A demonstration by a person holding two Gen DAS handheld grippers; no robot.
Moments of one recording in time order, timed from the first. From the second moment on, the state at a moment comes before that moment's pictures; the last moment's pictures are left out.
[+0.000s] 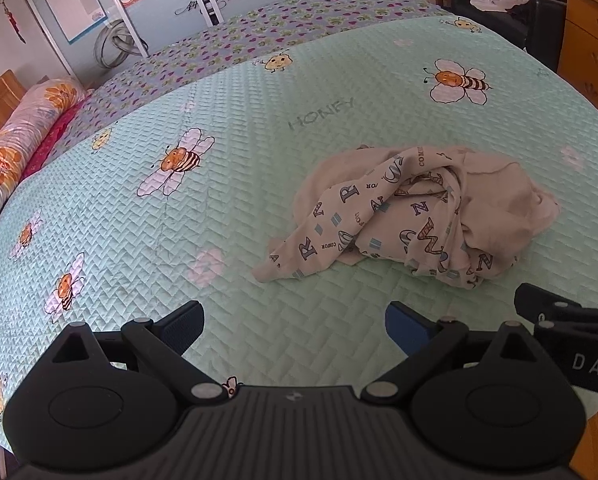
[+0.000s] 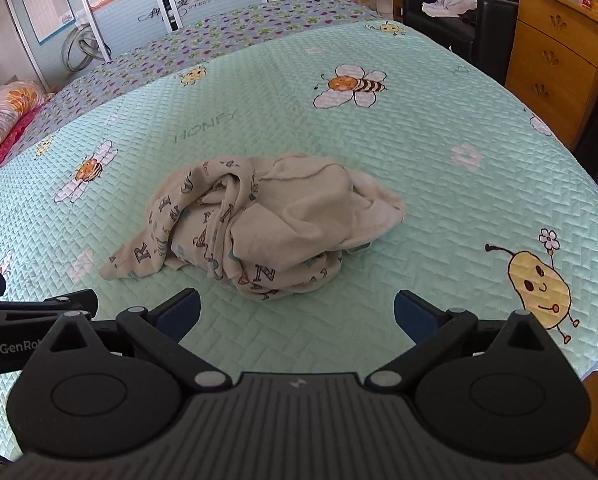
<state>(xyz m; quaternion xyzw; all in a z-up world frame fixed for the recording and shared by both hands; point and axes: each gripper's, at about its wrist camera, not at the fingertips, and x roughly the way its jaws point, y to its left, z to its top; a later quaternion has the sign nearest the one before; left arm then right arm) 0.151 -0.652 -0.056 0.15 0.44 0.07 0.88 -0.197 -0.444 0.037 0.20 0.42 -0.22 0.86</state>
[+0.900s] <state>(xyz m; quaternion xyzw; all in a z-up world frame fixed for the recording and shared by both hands) -0.057 -0.473 0.090 0.20 0.43 -0.04 0.88 -0.186 -0.410 0.040 0.15 0.41 -0.22 0.87</state>
